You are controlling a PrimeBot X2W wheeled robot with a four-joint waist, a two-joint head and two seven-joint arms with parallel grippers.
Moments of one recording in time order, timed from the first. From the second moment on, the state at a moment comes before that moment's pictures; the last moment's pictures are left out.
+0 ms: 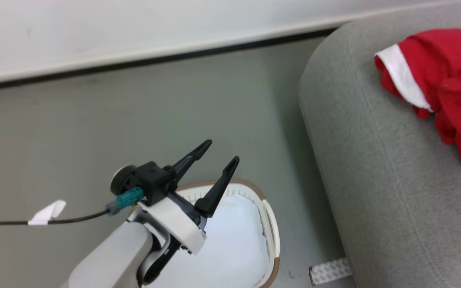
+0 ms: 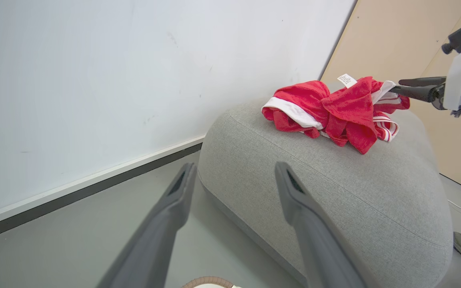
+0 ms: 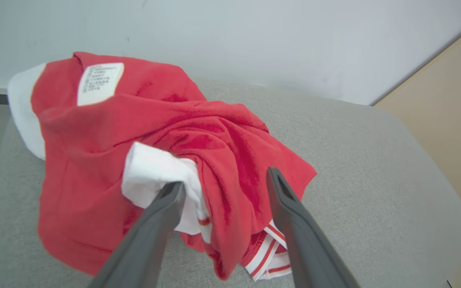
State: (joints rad) left arm -0.60 0.36 -0.75 0.23 -0.55 -0.10 -0.25; right arm -0.78 -0.56 0.10 0.87 0.31 0.13 0.04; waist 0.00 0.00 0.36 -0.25
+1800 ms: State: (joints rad) left arm -0.03 0.08 0.06 0.24 -0.26 -0.12 -0.26; right arm -0.10 -0.09 0.11 0.25 0.26 0.13 -0.26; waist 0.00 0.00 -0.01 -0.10
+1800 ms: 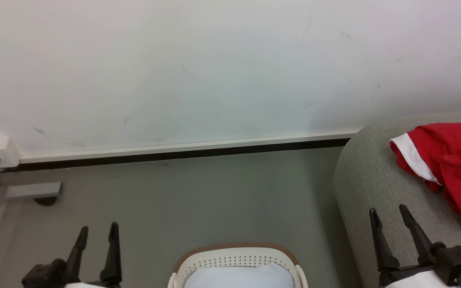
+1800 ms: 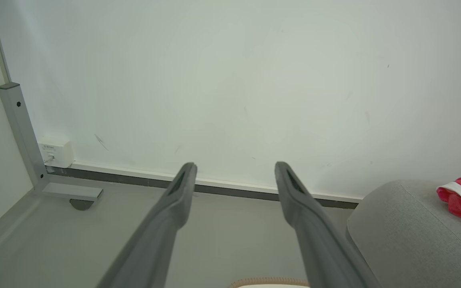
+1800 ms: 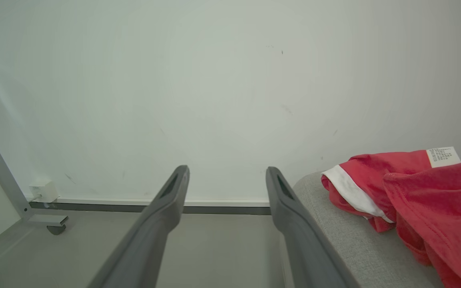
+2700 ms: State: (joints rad) left arm -0.06 0.07 0.05 0.25 -0.23 -0.13 -0.26; right arm -0.13 -0.08 0.14 0.27 0.27 0.13 -0.26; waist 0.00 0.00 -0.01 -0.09
